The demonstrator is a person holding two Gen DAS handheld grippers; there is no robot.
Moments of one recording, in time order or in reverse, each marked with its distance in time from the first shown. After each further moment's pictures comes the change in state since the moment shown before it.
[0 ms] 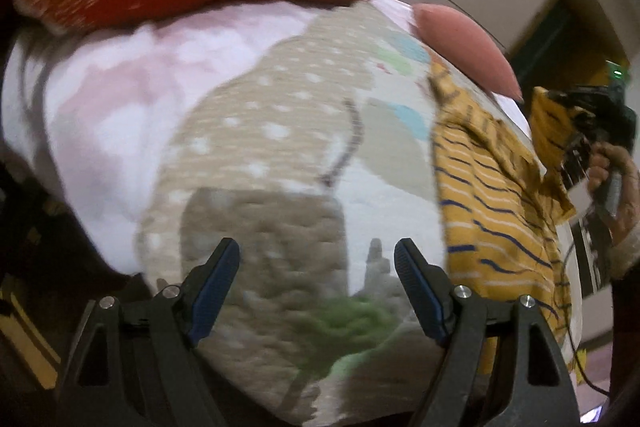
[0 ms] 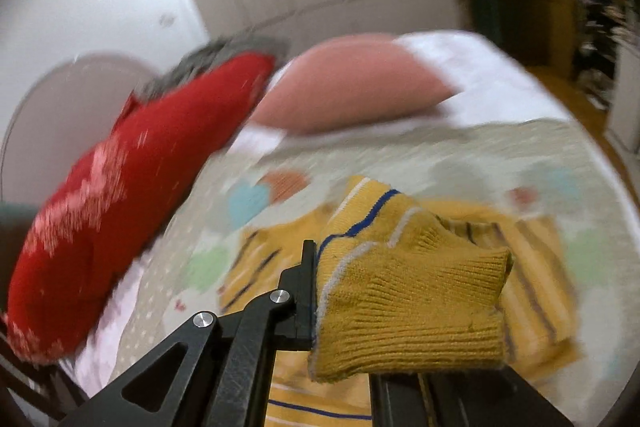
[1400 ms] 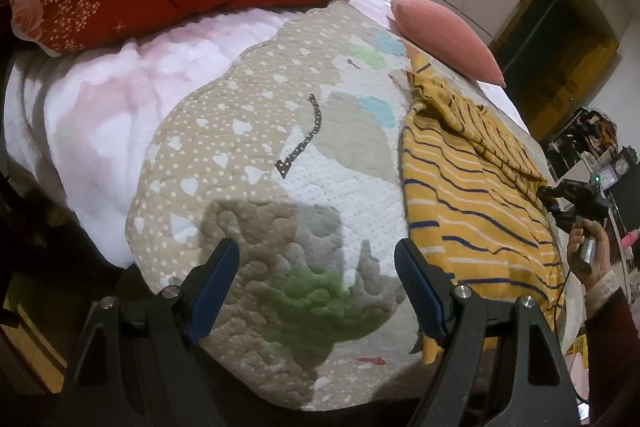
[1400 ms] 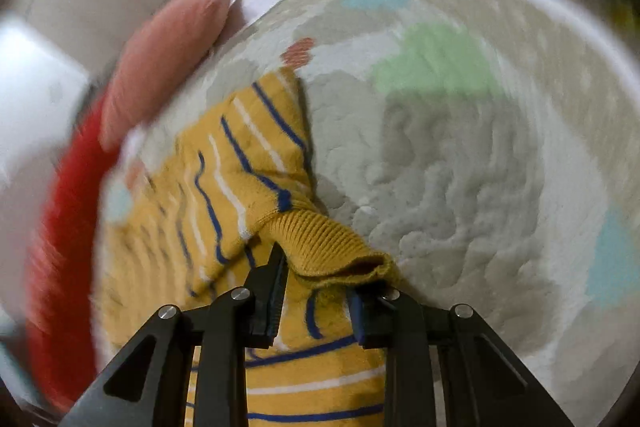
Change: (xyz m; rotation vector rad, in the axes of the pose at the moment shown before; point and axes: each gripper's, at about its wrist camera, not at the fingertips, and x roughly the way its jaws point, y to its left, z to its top) left arm -0.021 -0.039 -0.014 0.089 0.003 -0.009; right arm -0.007 -0.273 -0.127 0.615 0.147 -0.027
